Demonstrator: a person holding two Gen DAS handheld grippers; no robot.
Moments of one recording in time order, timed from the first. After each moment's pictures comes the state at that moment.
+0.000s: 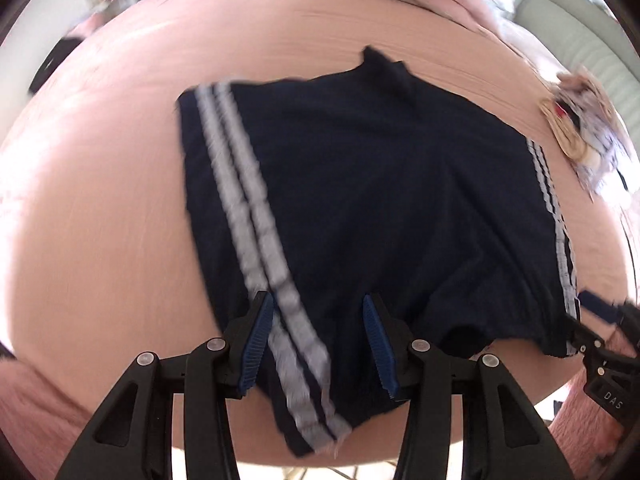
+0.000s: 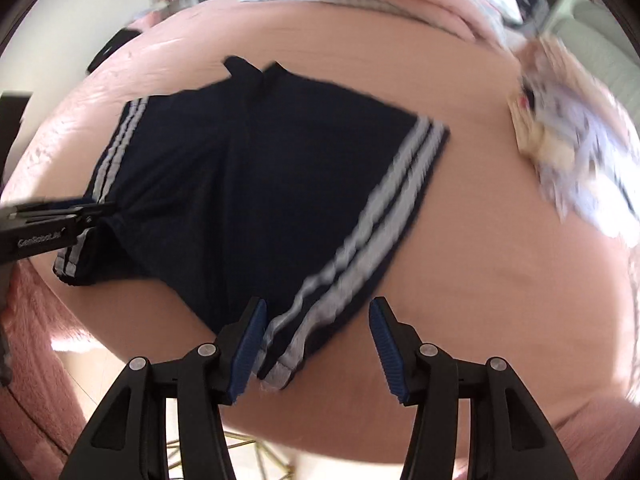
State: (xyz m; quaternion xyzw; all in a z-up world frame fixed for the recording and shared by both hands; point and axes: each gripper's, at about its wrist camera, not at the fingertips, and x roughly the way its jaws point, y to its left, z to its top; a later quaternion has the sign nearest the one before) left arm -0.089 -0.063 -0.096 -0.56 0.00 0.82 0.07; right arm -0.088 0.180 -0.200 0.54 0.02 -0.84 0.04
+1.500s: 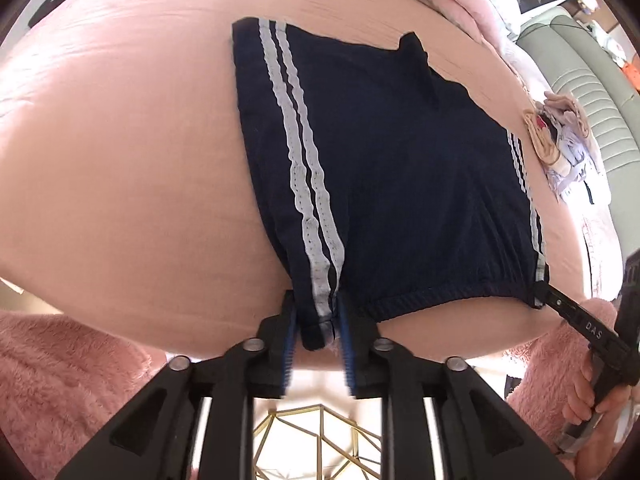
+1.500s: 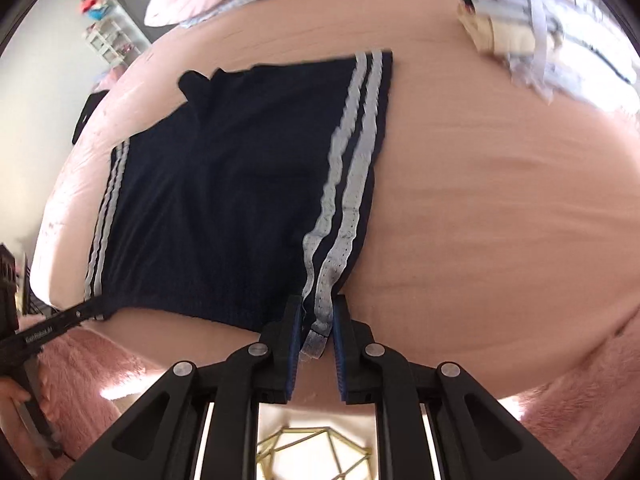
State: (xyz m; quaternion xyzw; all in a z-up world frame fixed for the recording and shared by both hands) left arm -0.062 -0.133 -0.111 -0.60 -0.09 0.79 0.11; right arm -0.042 0.214 -0.207 0.56 -0.14 -0.82 0.02
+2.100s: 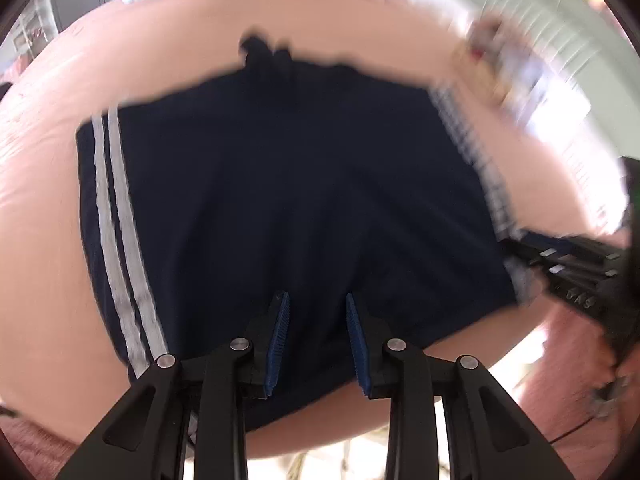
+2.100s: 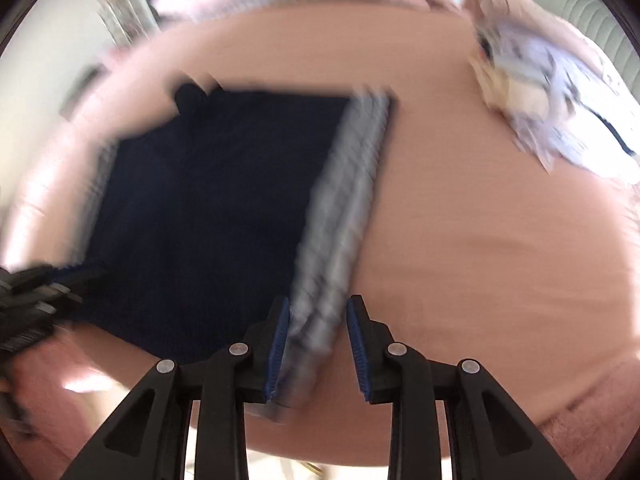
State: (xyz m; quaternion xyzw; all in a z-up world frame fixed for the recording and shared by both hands) left arm -0.099 -0.004 -0.136 -0.58 0.07 0.79 0.19; right arm -0.074 0.219 -0.211 0.57 -0.04 -0.82 -0.02
